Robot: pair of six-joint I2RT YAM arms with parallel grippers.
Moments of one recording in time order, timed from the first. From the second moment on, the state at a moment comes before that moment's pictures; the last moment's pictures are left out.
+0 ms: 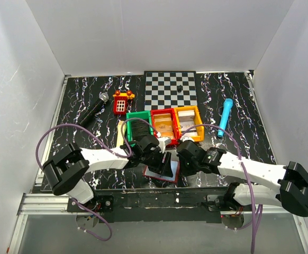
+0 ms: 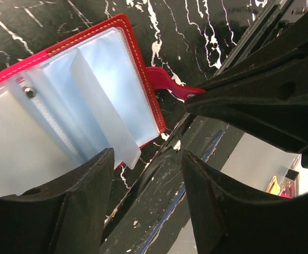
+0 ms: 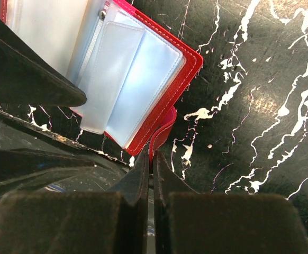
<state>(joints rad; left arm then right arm) -0.98 1.52 0.70 0.03 0.40 -0.65 1.04 1.14 0.65 -0.59 0.06 0.73</state>
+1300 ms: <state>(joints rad) -0.95 1.31 0.56 -0.12 0.07 -0.73 1.01 1.09 0.59 -0.59 0.04 0.77</state>
